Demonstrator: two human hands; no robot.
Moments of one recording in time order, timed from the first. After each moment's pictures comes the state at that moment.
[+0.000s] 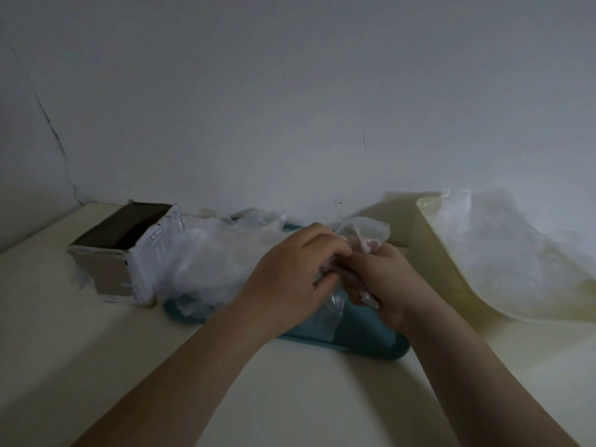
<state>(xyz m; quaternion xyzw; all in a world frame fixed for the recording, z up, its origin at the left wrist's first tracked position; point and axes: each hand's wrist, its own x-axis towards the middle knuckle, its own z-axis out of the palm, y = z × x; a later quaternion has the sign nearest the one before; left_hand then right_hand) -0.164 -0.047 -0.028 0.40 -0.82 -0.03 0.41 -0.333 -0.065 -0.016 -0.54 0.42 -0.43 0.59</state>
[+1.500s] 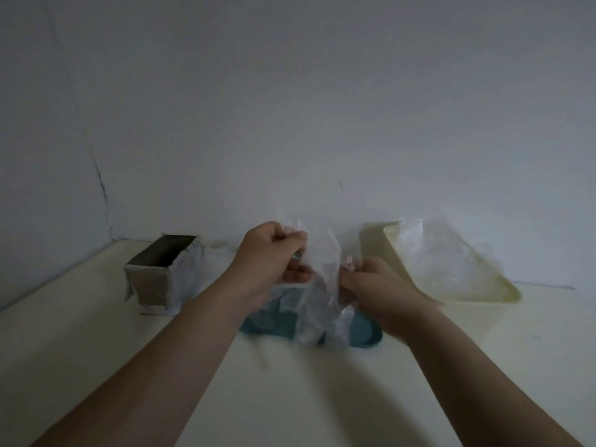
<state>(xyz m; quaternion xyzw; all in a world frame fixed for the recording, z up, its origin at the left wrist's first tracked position) -0.164 0.005 0.046 0.48 -0.46 -0.46 0.59 -0.354 -0.003 0.017 -0.61 0.44 -0.41 0.51</state>
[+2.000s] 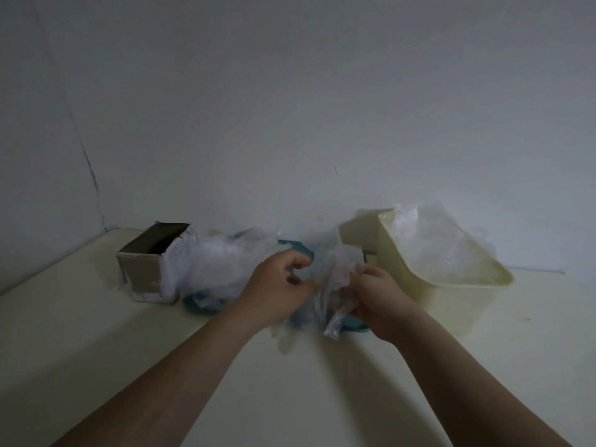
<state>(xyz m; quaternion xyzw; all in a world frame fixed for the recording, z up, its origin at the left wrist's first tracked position) -0.168 0.004 -0.027 0.57 -0.65 -0.28 0.42 -0.361 -0.001 -0.019 -0.50 0.43 -0.46 0.60</state>
